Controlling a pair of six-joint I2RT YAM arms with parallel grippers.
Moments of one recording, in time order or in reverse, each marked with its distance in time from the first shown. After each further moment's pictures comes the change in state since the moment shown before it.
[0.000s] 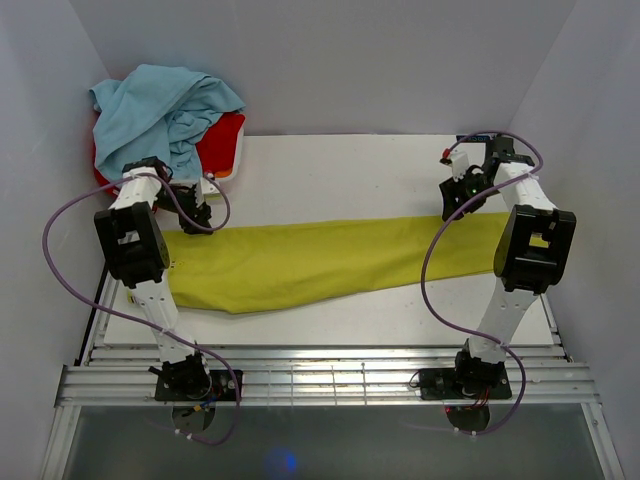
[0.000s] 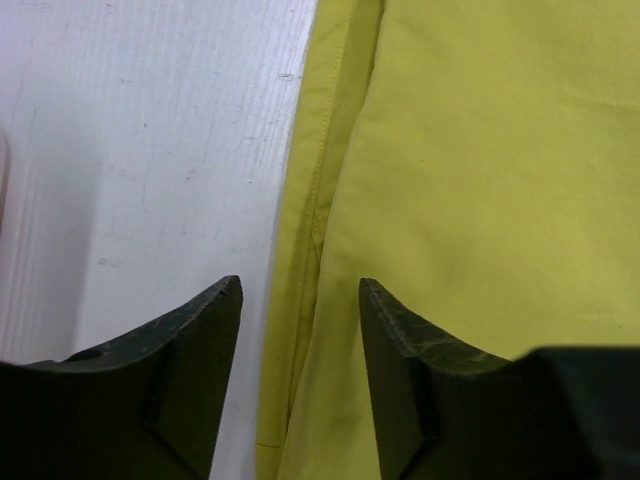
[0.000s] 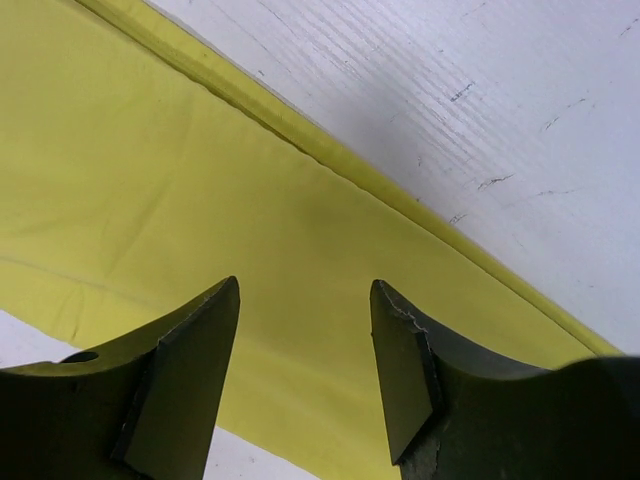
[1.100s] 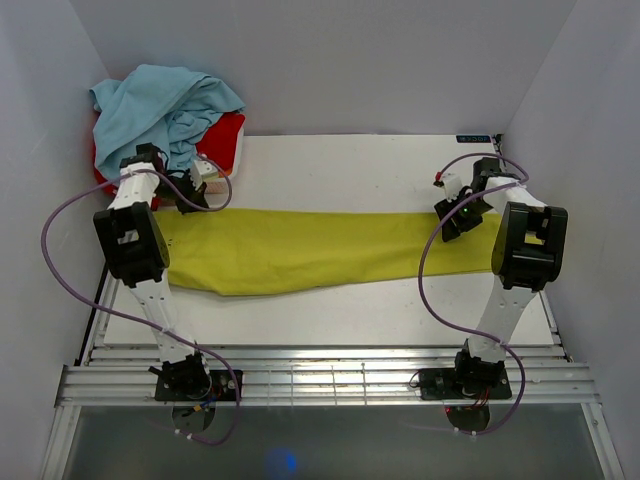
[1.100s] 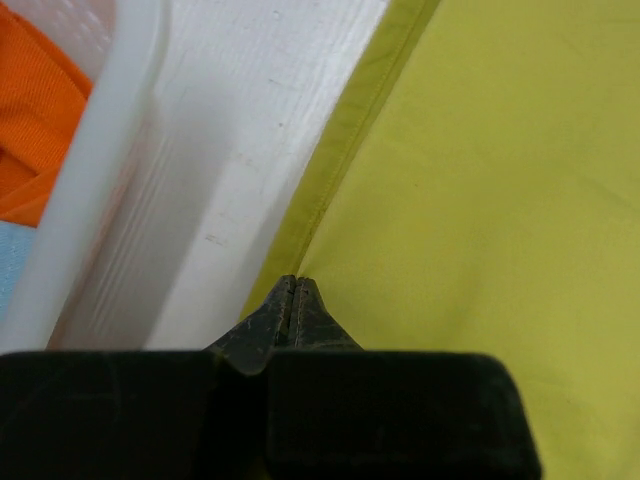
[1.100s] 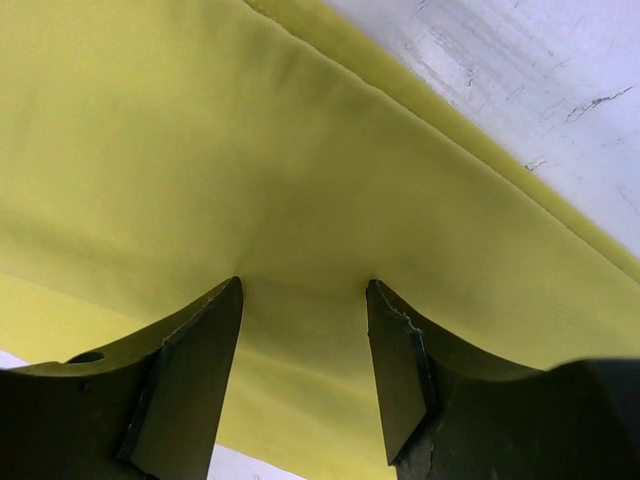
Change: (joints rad) left arm 0.007 0.003 0.068 0.143 -0.003 -0.273; right arm 0.017 0.026 -0.174 0.117 0.154 0.042
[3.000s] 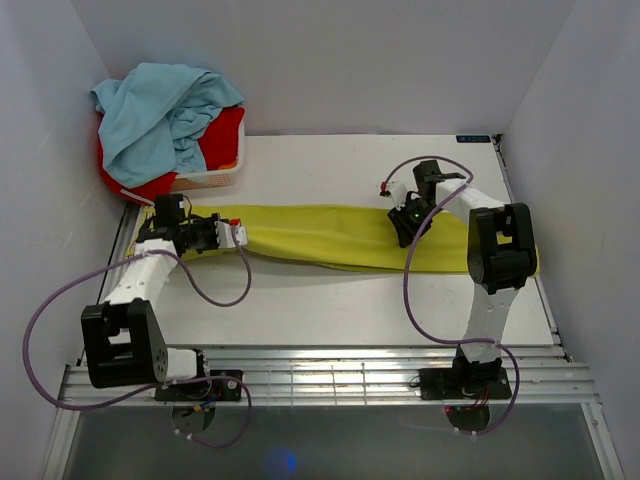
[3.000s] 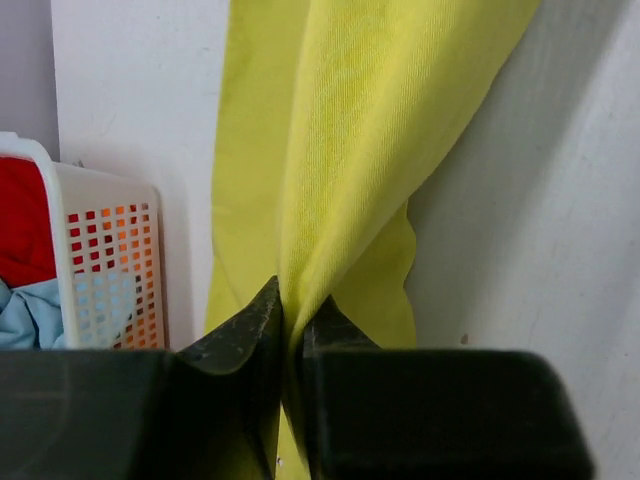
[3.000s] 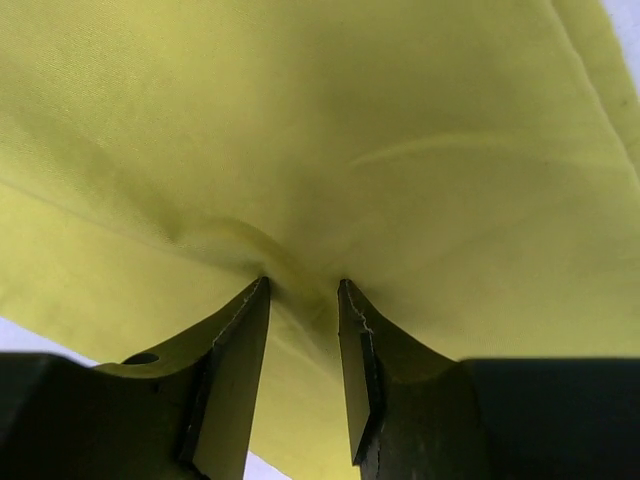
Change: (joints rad) left arm -0.173 -0.861 -1.027 0.655 -0.124 0.214; right arm 0.315 -0.018 -0.032 -0.009 -0.035 0.093
